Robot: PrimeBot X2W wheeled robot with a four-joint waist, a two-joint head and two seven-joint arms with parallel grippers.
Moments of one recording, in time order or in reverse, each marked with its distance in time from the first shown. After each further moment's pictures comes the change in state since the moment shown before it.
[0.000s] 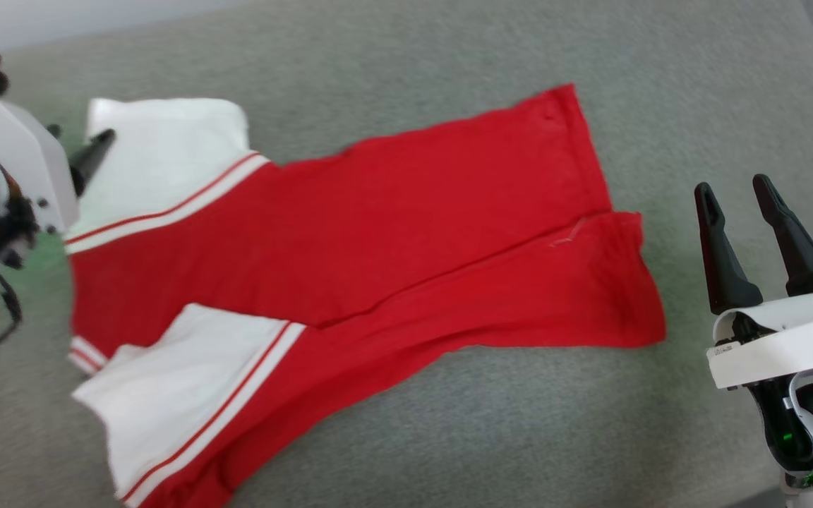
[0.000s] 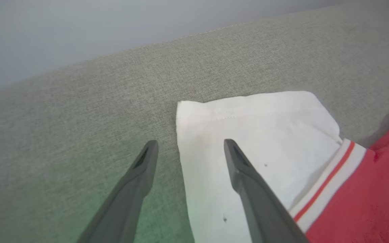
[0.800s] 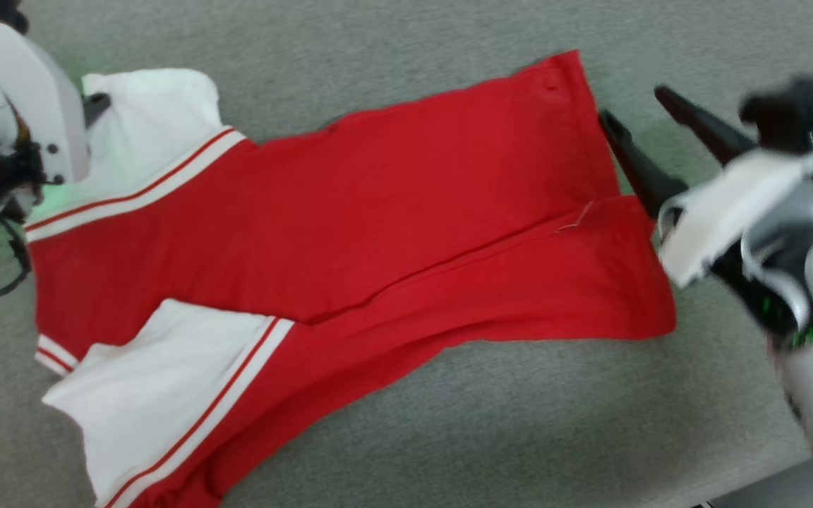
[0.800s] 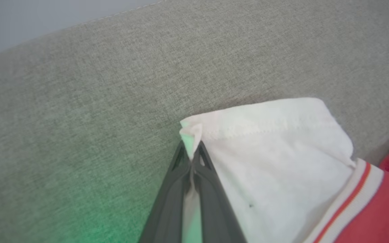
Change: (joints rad) left arm -0.156 -0.044 -0.097 0.039 -0.040 -0.020 0.202; right arm -0.373 -0.106 0.244 0.157 0.072 0.000 0.329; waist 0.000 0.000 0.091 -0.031
